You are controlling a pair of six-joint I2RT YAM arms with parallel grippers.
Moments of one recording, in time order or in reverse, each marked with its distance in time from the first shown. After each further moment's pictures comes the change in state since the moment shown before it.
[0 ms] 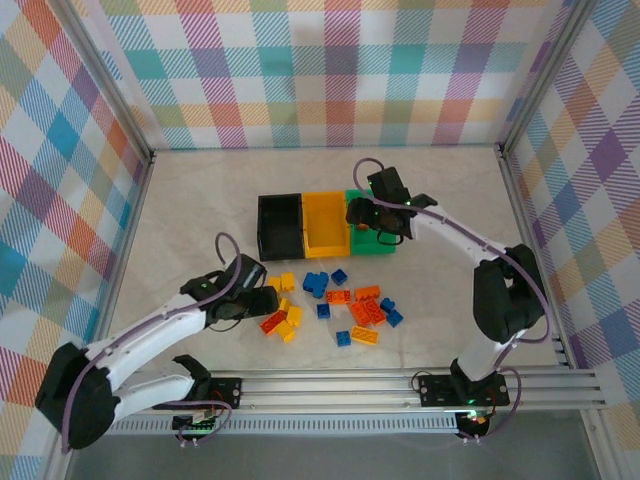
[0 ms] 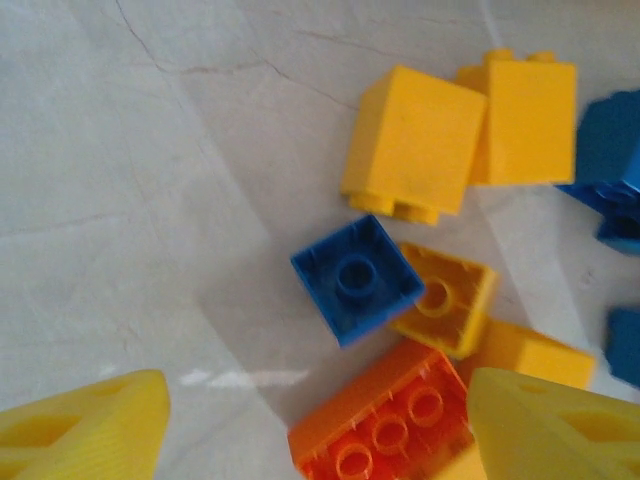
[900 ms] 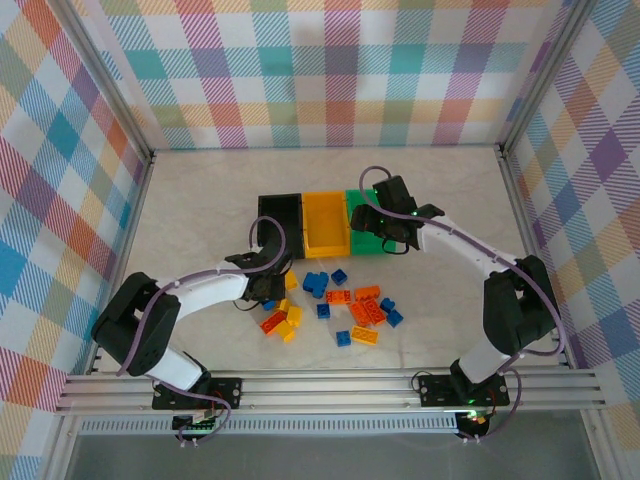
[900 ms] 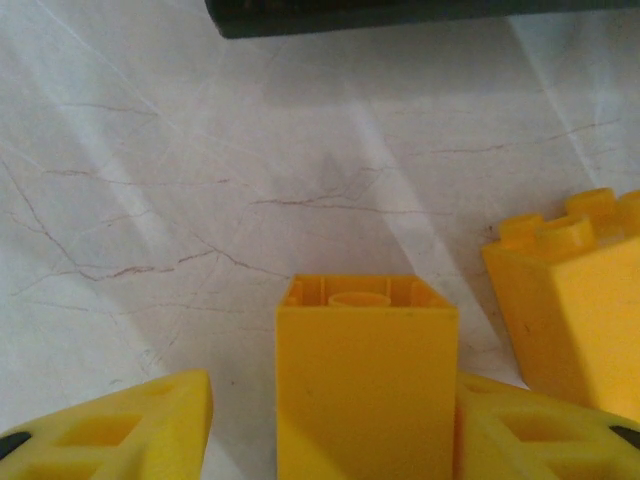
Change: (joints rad) left arm 0.000 0.425 0.143 0.169 -0.141 0.116; right arm 0.006 -0.082 -0.095 0.026 0.020 0.018
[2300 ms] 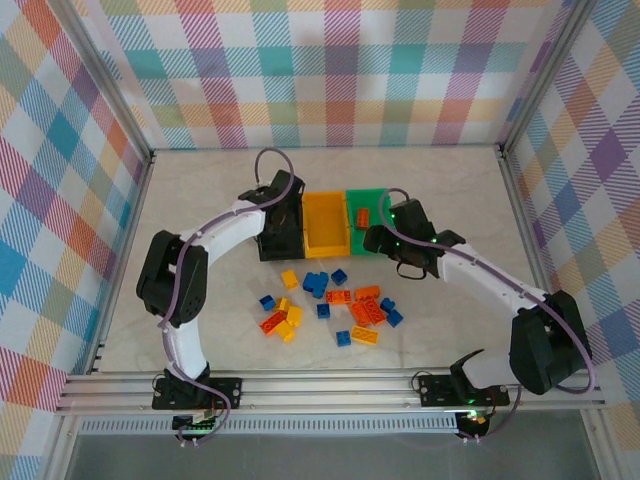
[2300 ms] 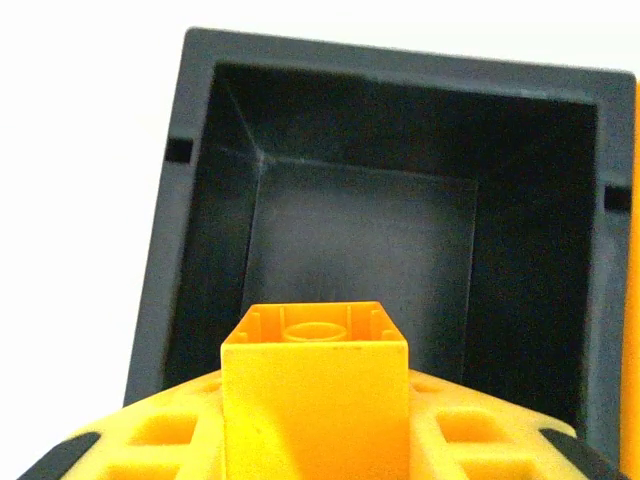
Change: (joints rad) left arm 0.151 0.363 0.657 -0.112 -0.101 0.026; right arm 0.000 -0.239 -0.256 0.002 -0.027 0.065
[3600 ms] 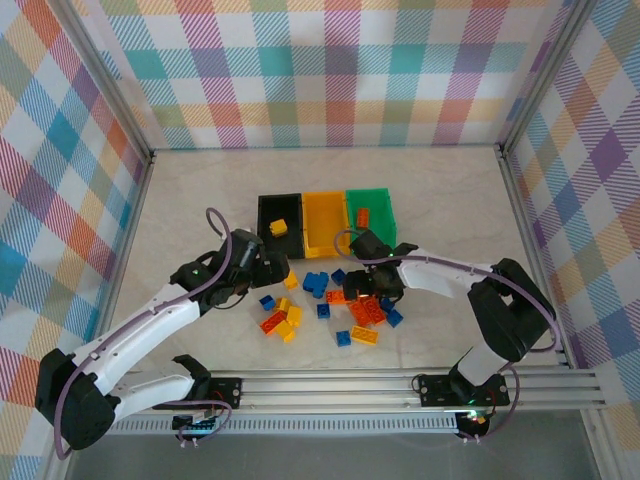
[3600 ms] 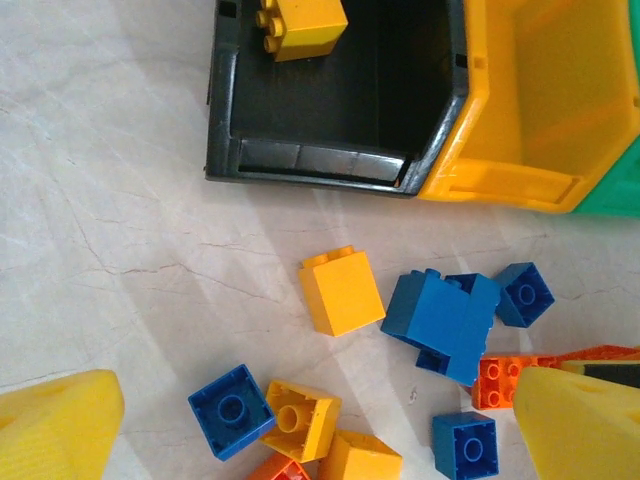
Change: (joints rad) left arm -0.135 -0.822 -0.615 -0.024 0.185 -0.154; right arm 0.220 0.237 -0.011 -0.130 -0.009 -0.098
